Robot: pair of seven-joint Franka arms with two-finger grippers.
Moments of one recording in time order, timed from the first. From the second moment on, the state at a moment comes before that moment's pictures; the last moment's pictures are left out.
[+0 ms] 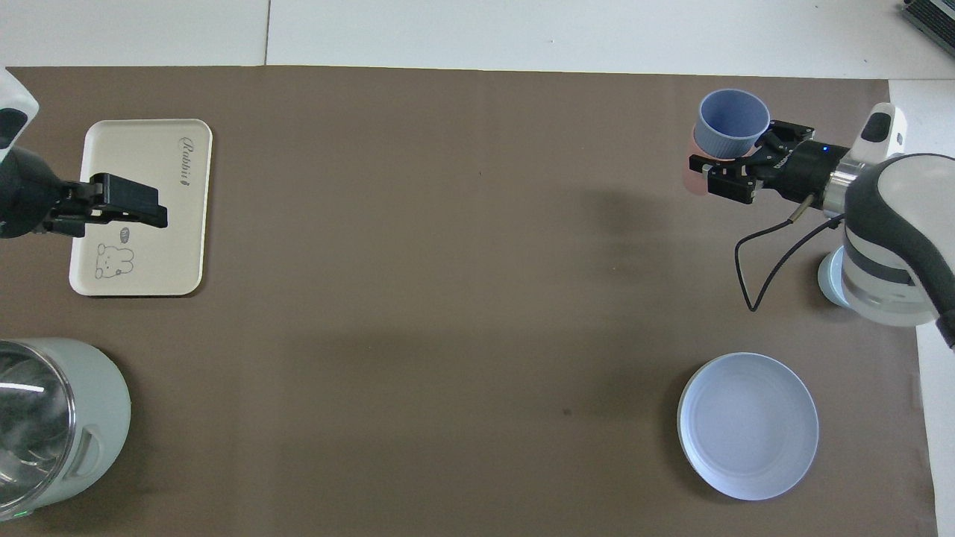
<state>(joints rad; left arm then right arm) -0.03 0.01 -0.07 -1.57 -0.11 1.62 -0.12 0.08 0.21 -0.10 -1.91 1.09 2.43 -1.34</state>
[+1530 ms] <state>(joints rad) -0.44 0.50 -0.12 -1.23 -0.46 2.09 -0.96 0.50 0.13 -0.10 -1.86 -0.10 2.27 -0.22</state>
